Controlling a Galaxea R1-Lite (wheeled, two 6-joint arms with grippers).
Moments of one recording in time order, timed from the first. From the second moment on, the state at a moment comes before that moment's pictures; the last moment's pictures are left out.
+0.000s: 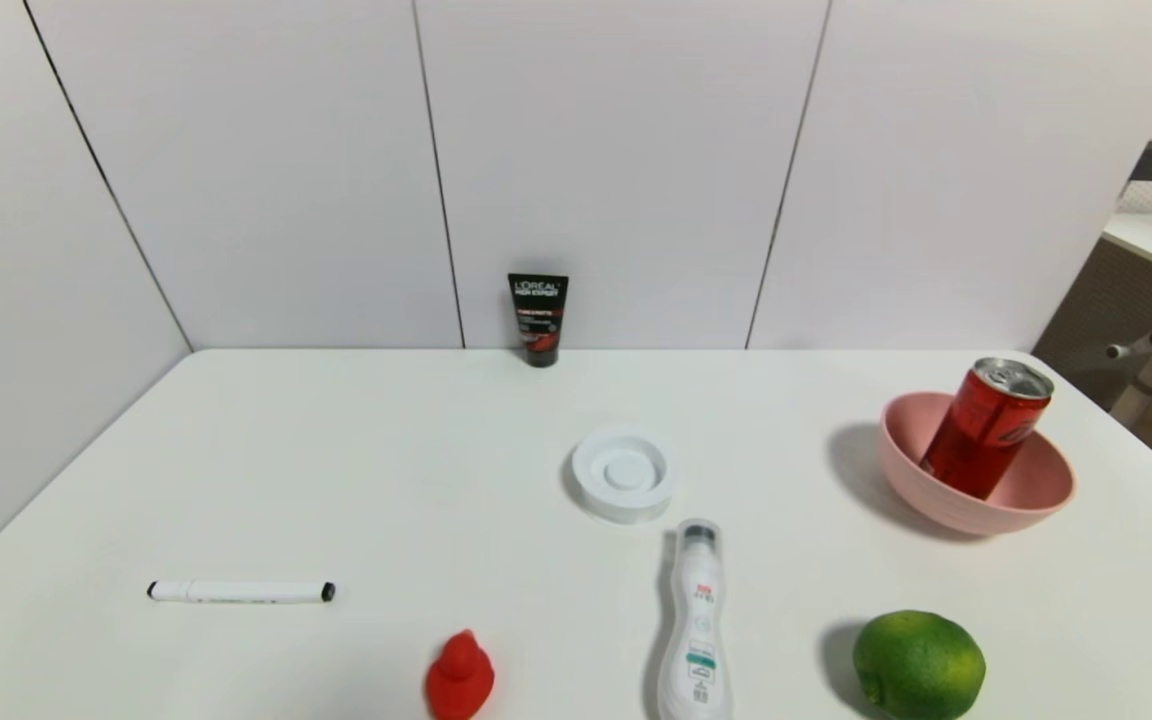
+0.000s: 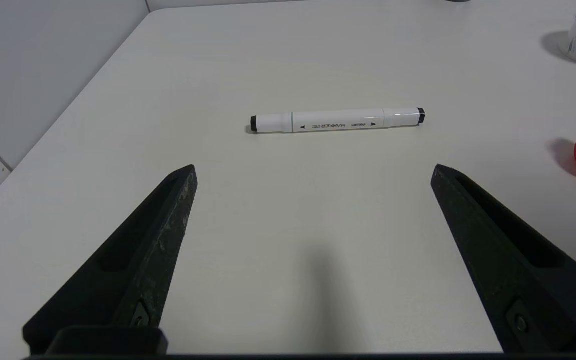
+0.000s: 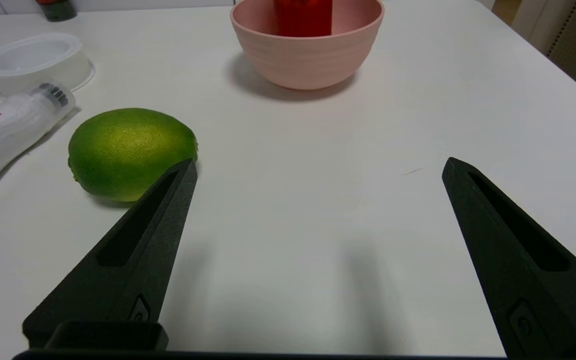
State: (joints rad) left arm 0.01 0.00 0.00 0.00 -0.01 0.02; right arm 0.00 0.03 0.00 0.00 -0.01 0.02
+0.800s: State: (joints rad) left arm 0.01 0.00 0.00 0.00 -0.01 0.02; right arm 0.00 0.00 0.00 0.00 -0.01 0.03
